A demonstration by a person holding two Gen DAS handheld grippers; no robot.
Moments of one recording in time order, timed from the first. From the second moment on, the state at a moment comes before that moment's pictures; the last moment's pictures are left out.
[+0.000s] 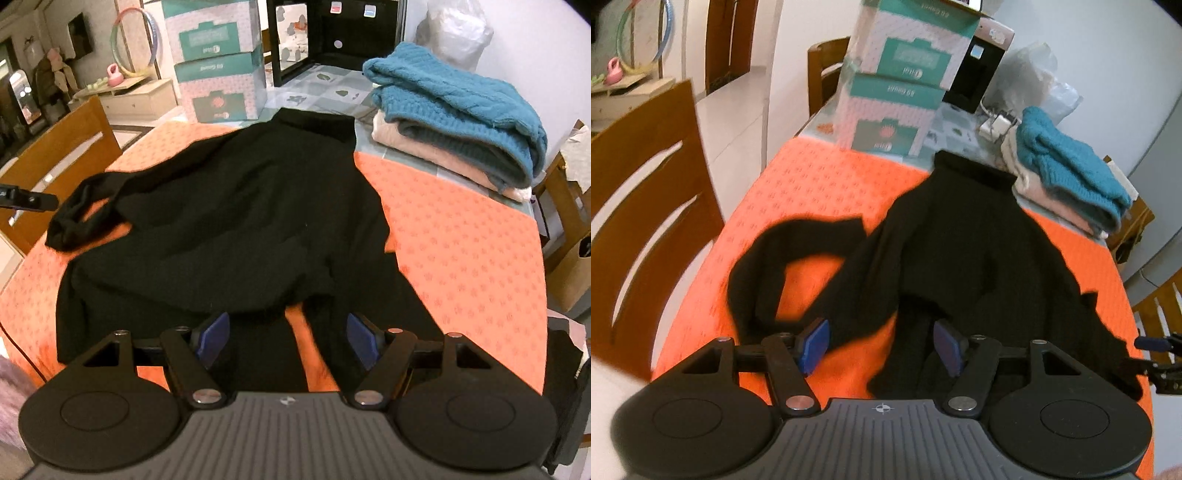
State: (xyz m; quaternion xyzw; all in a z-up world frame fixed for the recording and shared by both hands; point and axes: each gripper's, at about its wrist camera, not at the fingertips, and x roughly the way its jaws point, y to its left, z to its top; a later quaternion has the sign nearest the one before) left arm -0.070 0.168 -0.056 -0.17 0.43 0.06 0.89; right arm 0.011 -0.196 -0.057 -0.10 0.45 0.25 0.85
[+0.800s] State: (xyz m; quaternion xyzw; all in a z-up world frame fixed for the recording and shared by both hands) left arm -0.115 0.103 -0.115 -0.16 0.49 -0.05 0.85; right arm -0.028 -0.207 -0.109 -0.05 0.49 0.19 0.85
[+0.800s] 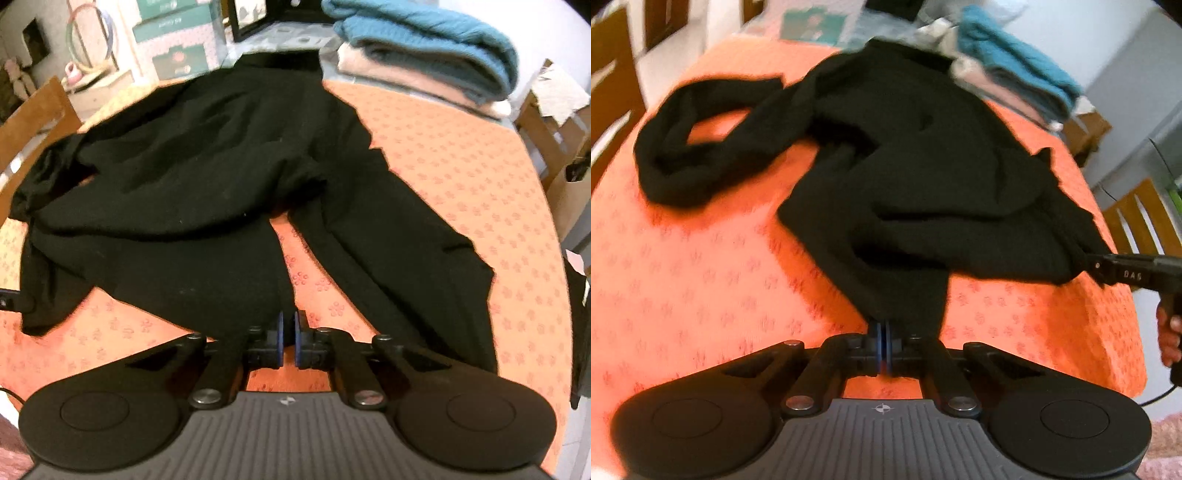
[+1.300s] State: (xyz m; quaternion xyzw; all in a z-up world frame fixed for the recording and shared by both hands) left arm -0.207 0.190 -0.023 -0.29 0.41 0.04 0.86; right arm -0.130 -0.277 -0.010 0.03 0.46 0.18 0.87
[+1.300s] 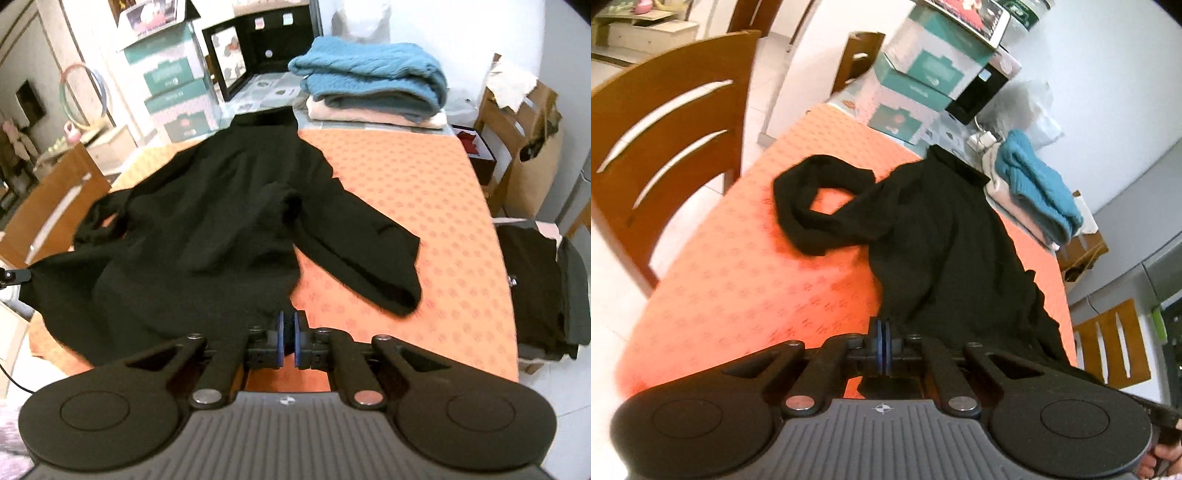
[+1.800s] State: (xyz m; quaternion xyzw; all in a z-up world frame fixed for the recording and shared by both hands) left arm -0.260 0.166 -0.098 -0.22 0.53 0.10 0.82; right arm -0.213 -0.313 -0.069 0.03 0.52 0.14 0.84
